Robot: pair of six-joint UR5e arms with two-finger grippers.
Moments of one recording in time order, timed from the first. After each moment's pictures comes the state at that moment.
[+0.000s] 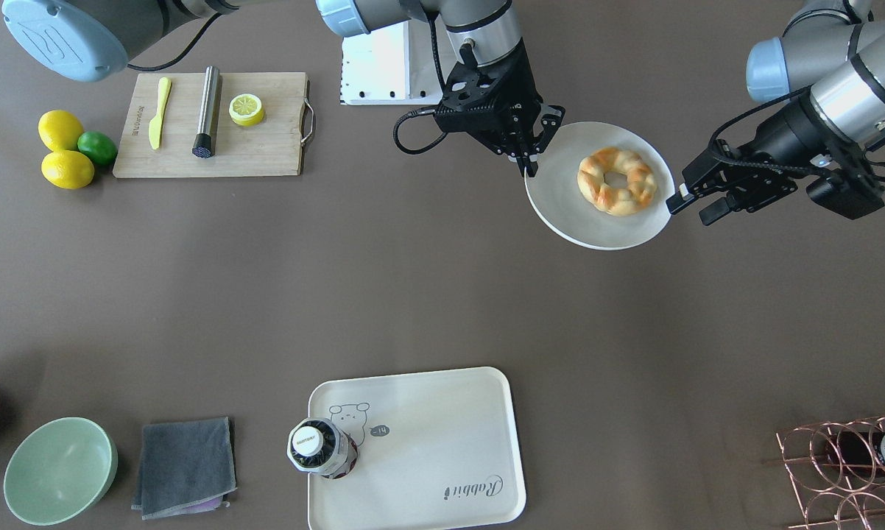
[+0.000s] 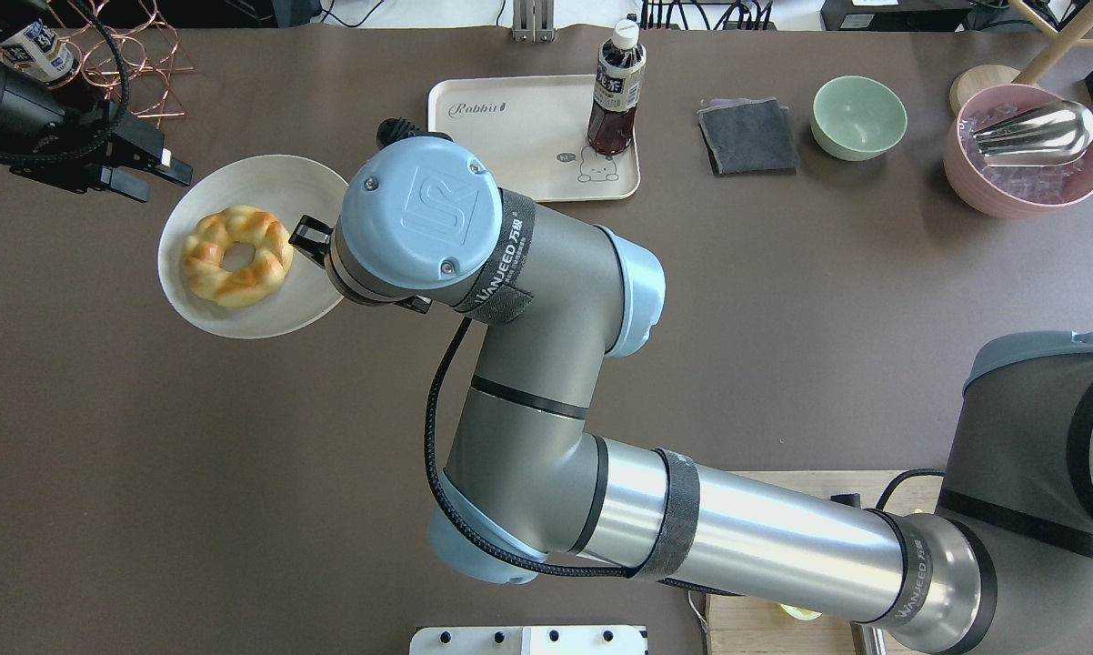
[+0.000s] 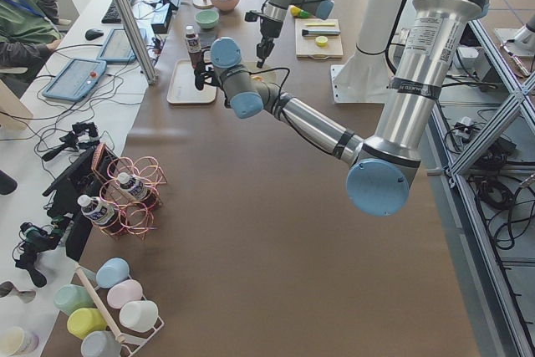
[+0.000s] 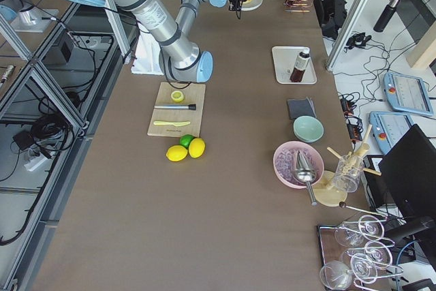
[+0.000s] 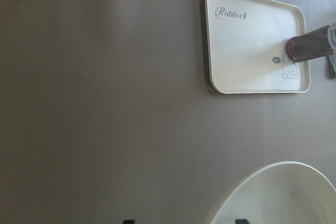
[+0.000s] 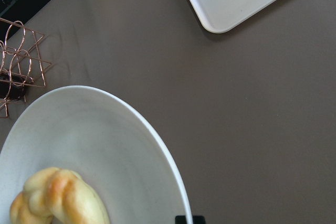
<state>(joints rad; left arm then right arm) -1.13 -1.84 -1.80 -2.13 -2.50 -1.08 0.44 -0.54 1.56 -1.38 1.67 1.75</state>
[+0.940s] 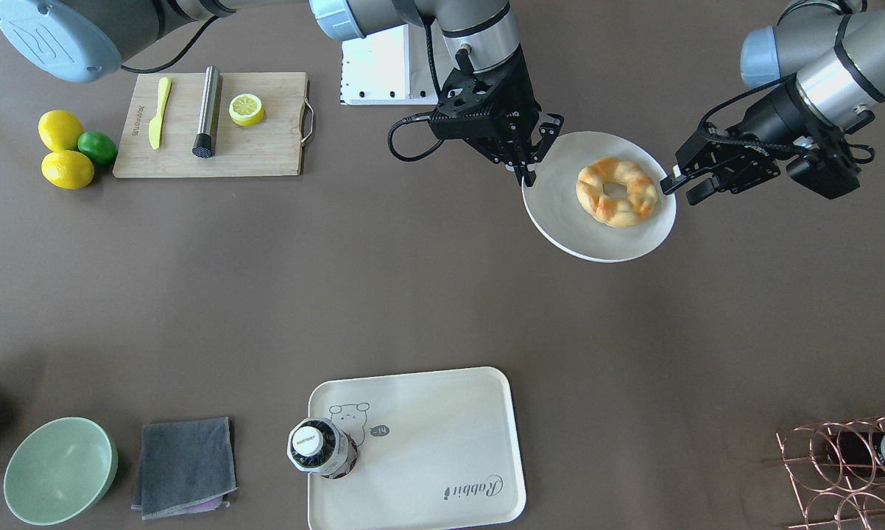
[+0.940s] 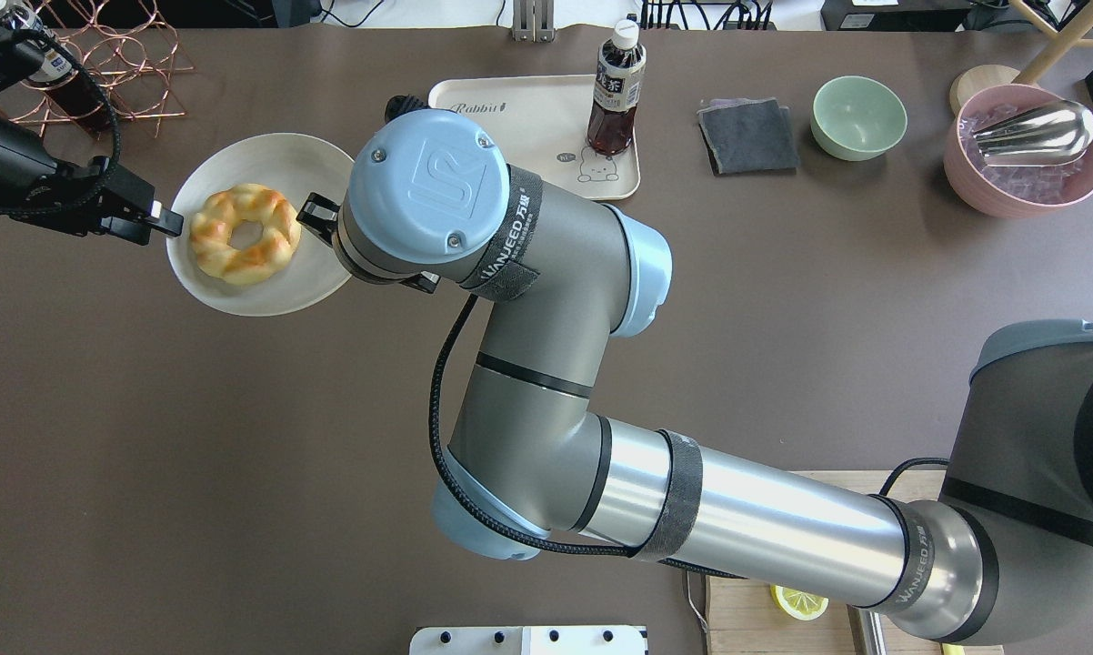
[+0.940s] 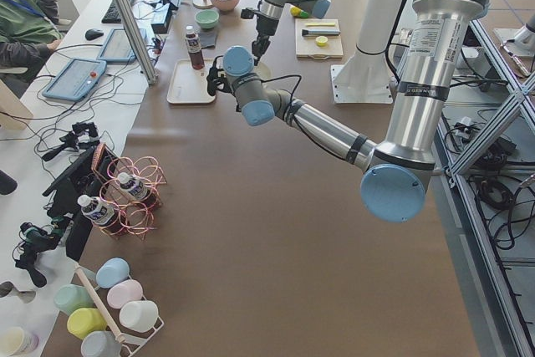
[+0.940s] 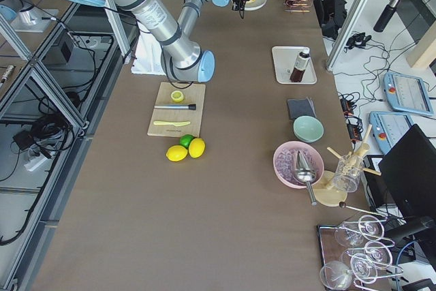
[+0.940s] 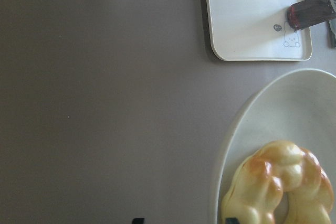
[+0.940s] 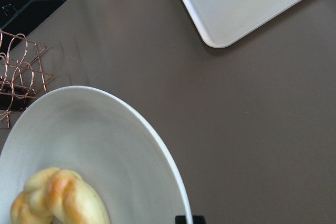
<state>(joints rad) -1.09 -1.75 -1.85 -2.18 -2.50 -1.07 0.46 -0.54 1.55 -1.38 1.67 1.75</state>
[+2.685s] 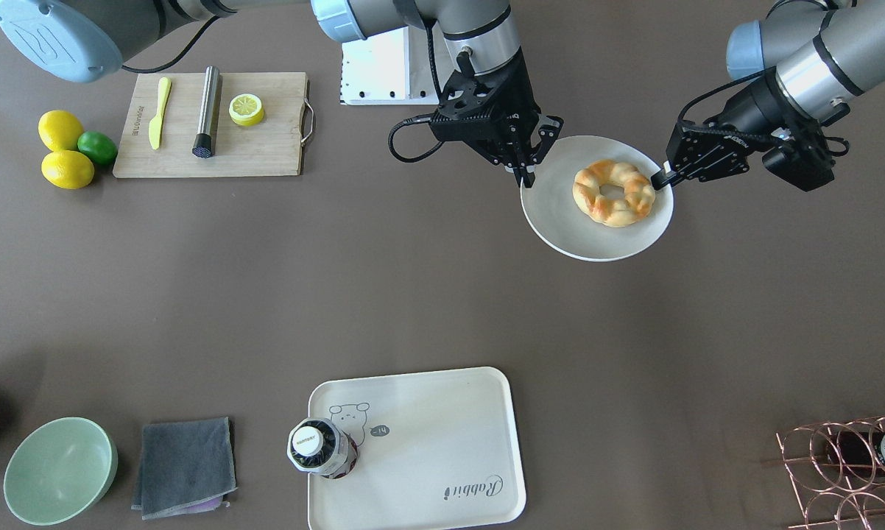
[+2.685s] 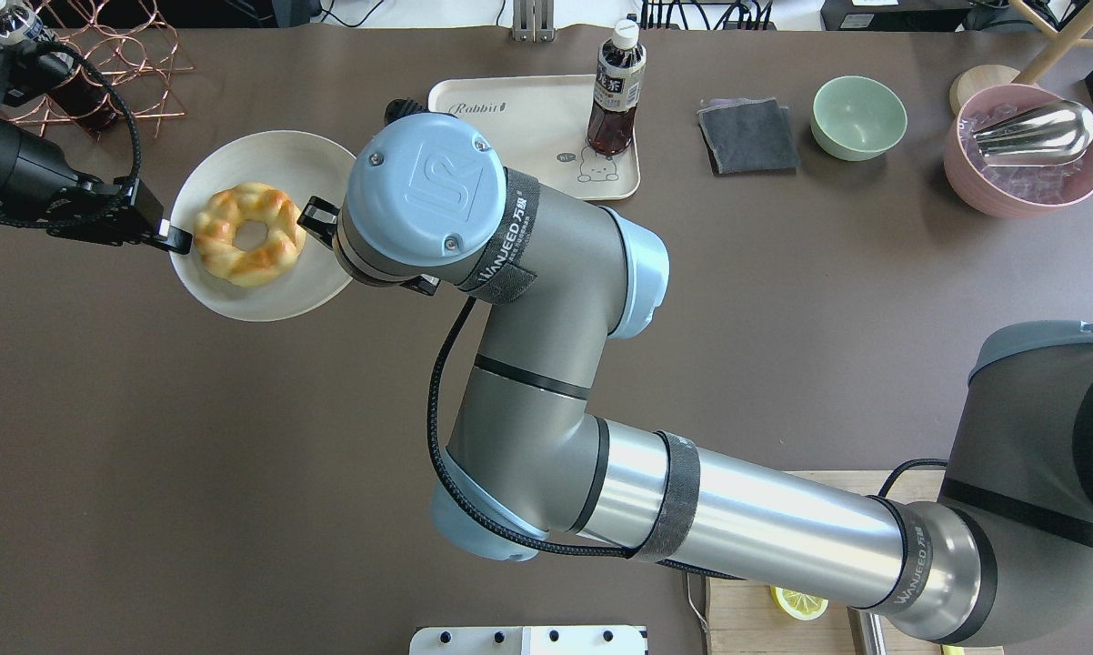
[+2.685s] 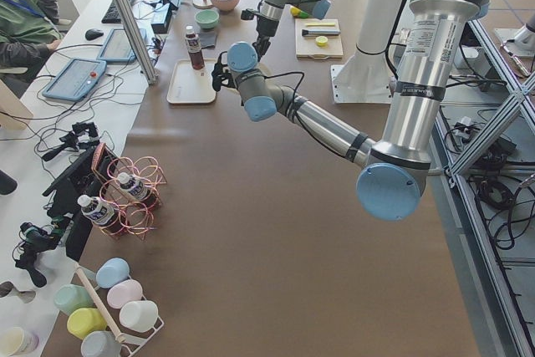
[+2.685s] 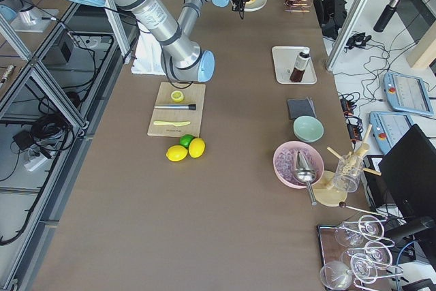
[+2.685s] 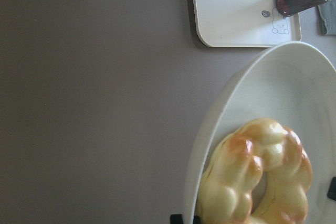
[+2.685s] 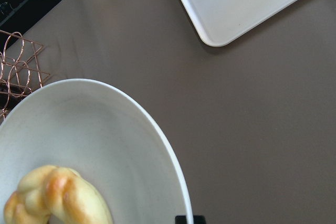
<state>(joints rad) -1.05 -1.76 -1.87 -2.18 -2.50 -1.10 0.46 -0.53 1.54 -1.38 1.67 1.75</state>
